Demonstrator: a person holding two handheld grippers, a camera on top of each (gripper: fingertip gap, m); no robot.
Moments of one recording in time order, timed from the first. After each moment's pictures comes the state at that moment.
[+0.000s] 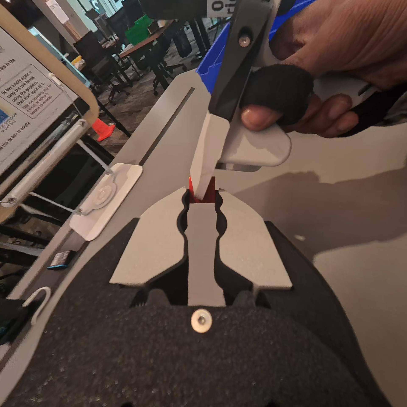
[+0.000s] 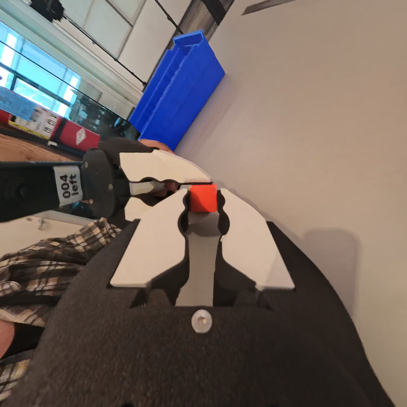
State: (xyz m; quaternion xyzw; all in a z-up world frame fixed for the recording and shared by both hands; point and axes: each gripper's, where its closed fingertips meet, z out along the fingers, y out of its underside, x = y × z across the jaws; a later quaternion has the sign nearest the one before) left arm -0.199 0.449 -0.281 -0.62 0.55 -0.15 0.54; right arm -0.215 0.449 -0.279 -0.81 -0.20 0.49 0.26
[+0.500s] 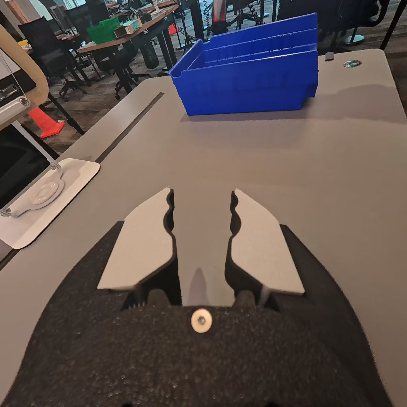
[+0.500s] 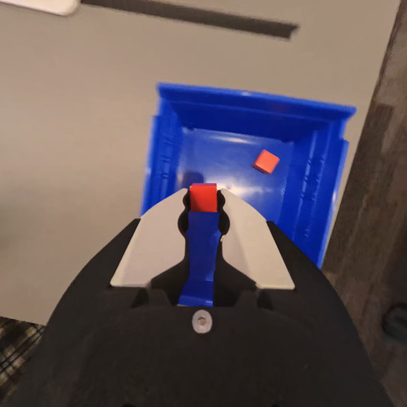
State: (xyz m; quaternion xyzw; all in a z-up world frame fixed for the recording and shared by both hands) left arm -0.195 0.438 -0.302 -0.62 0.54 -0.25 0.51; right arm 0.175 0.513 -0.269 -0.97 -0.05 0.04 0.23
